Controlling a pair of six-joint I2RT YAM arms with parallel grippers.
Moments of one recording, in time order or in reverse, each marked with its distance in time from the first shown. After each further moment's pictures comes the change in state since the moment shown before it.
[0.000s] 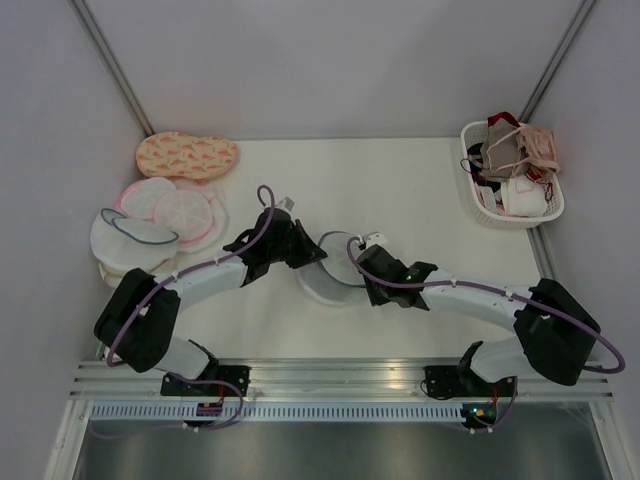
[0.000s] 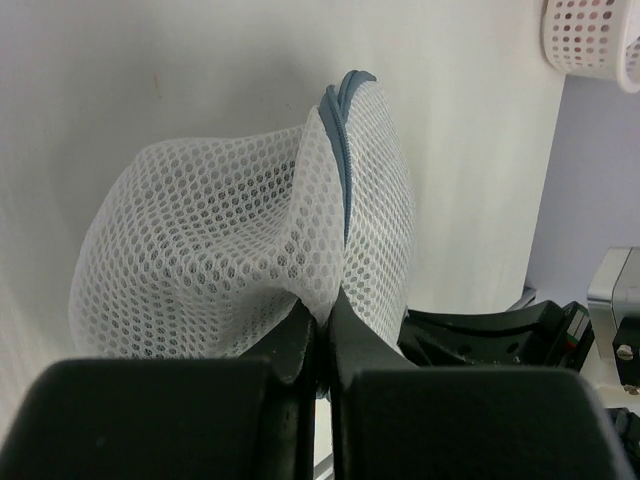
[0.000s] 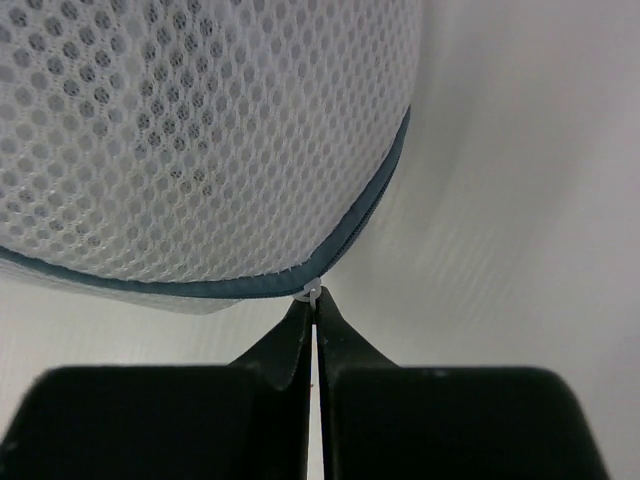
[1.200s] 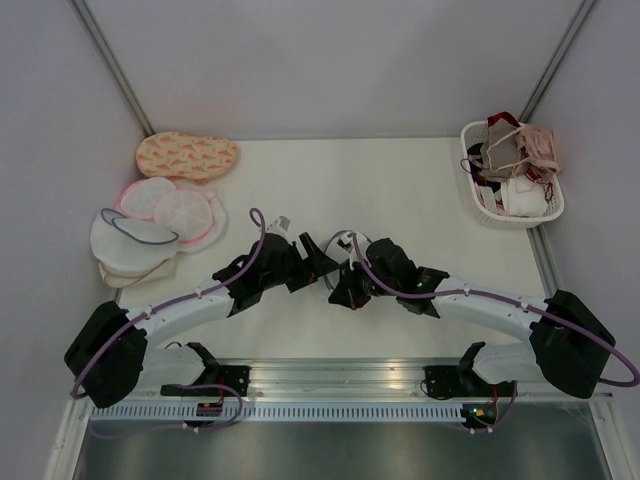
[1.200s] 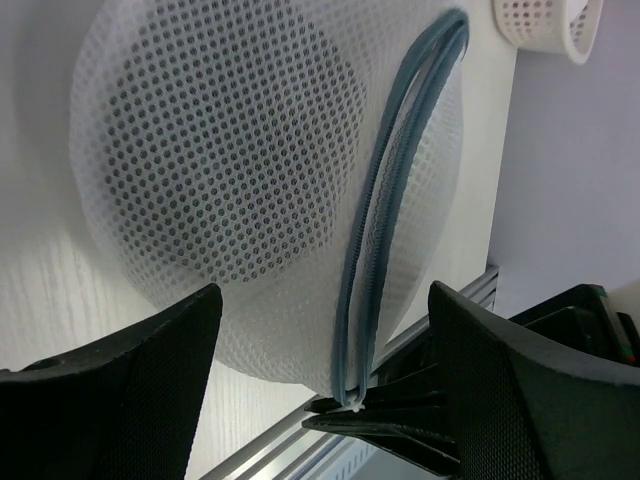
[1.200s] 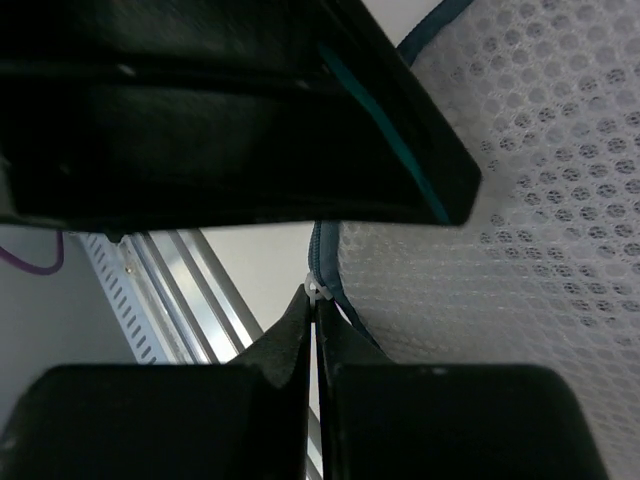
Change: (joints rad) left arm -0.139 -0.259 -0.159 0.006 -0.117 -0.130; right arm -0.005 -0.089 -0.069 0.406 -0.567 -0.017
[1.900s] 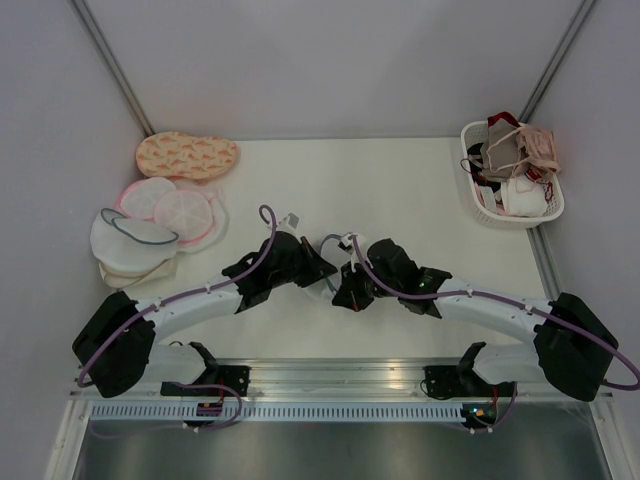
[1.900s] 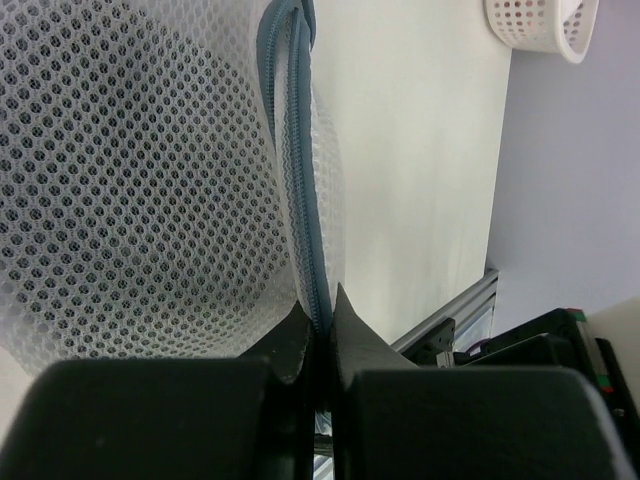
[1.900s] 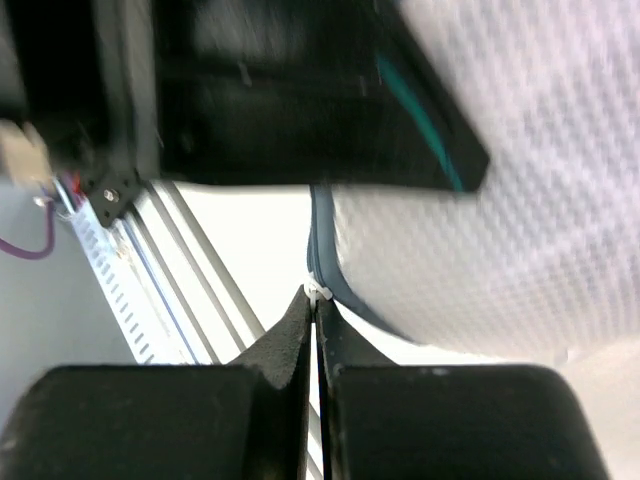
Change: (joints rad) left arm -0.063 0.099 0.055 0.034 -0.034 -0.013; right arm 0.001 -0.014 0.000 -0.034 -0.017 -0.027
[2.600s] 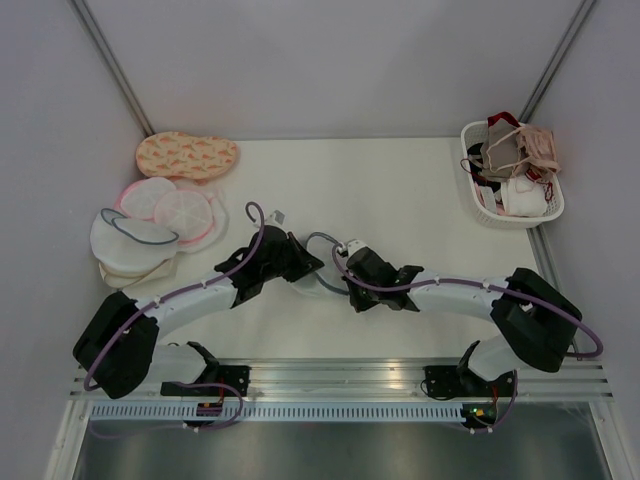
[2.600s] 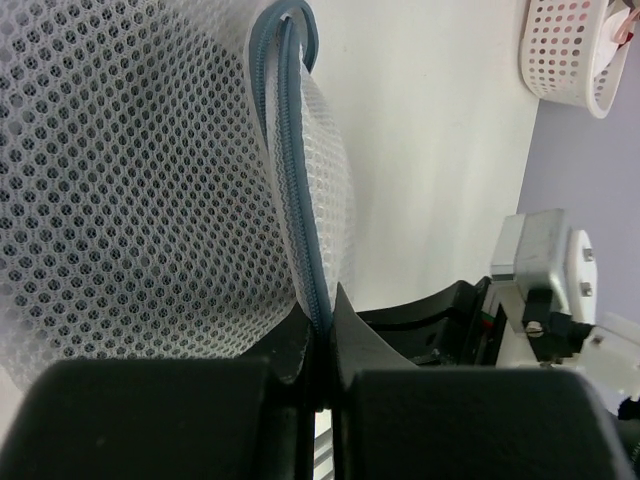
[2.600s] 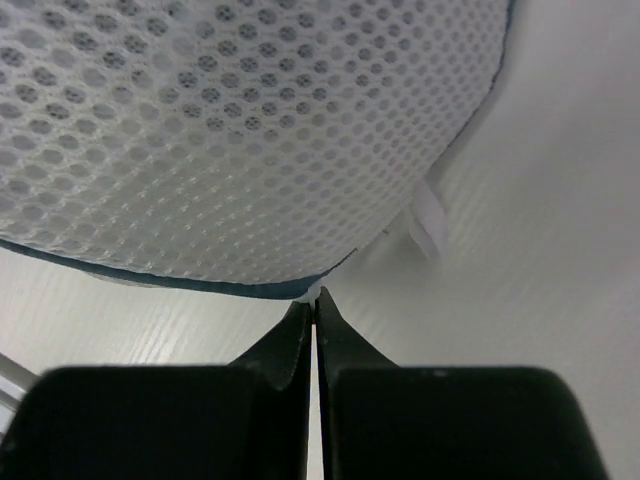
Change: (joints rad) left arm 0.126 0.005 -0.020 -0.022 0.032 0.016; right arm 0.031 0.220 0.058 -0.178 0.370 0.001
